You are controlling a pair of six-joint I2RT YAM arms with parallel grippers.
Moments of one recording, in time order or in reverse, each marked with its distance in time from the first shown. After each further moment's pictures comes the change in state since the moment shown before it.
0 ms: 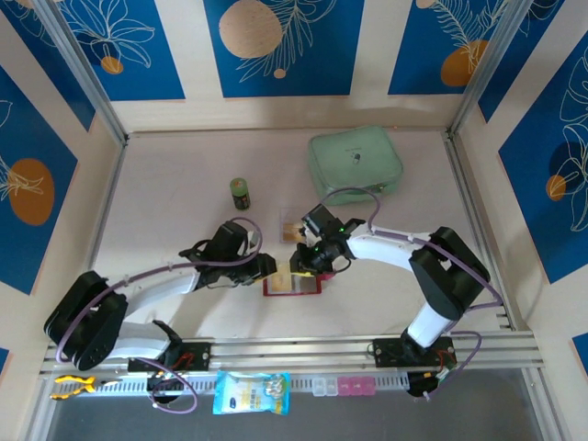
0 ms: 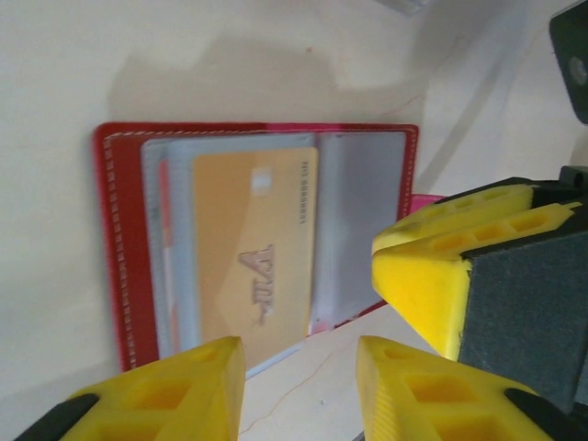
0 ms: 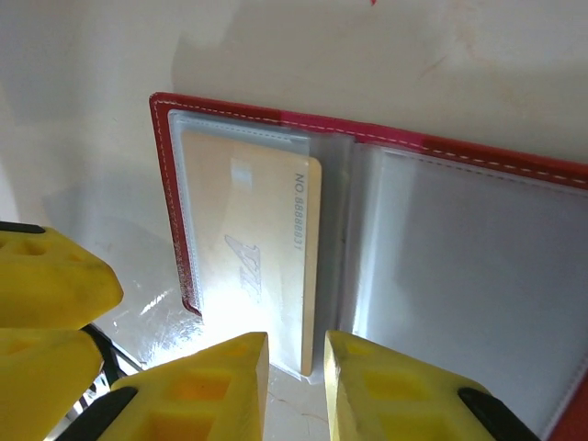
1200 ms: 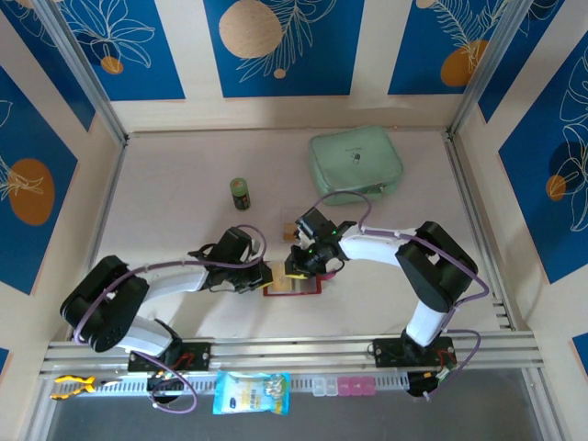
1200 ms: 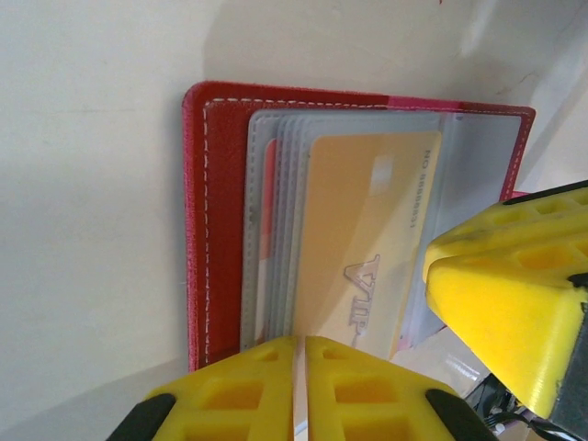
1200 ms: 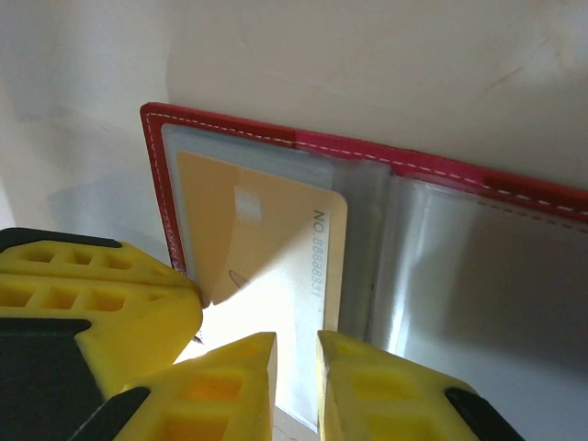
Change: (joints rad) left arm 0.002 0.130 -0.028 0.071 0.020 0.004; right arm 0.021 0.072 0.005 0.077 -0.019 0.034
